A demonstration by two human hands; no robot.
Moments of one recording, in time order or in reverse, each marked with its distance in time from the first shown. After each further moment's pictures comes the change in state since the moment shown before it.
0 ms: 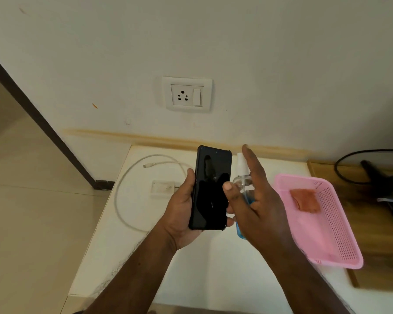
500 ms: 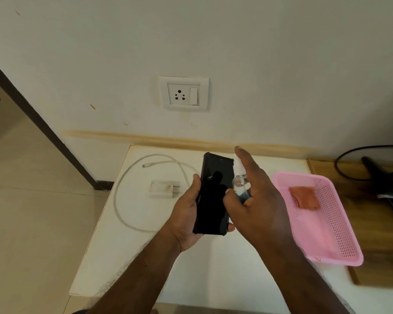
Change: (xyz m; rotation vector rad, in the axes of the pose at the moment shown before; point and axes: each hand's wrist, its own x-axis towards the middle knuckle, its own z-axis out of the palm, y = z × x) left_hand 0.002 -0.012 0.002 0.087 0.082 -0.068; right_hand 0.002 0.003 -0.002 -0.244 0.006 0.027
